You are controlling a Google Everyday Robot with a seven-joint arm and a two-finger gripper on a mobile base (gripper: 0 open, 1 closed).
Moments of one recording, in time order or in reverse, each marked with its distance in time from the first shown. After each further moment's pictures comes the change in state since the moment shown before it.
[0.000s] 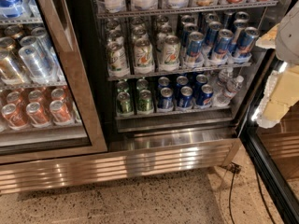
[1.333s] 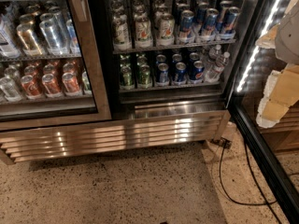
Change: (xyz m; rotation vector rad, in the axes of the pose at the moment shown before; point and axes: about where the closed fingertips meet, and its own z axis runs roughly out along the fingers) arm 0.000 0.000 0.000 0.000 0.000 0.000
